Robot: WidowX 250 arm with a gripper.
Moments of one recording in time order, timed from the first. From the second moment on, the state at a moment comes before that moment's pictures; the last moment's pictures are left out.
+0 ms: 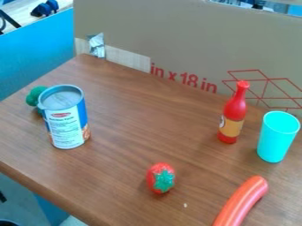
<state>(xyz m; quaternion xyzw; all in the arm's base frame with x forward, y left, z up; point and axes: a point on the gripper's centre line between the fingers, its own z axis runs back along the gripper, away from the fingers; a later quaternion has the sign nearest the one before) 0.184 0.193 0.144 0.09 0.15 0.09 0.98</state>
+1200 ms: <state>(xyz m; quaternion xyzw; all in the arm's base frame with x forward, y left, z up) 0.233 0.157 0.134 0.02 -0.07 0.01 1.00</state>
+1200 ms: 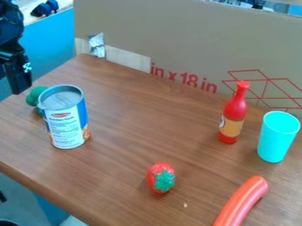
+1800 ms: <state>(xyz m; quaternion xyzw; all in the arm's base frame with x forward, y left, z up) 0.266 0.140 0.125 -0.04 -0.07 0.00 1.00</state>
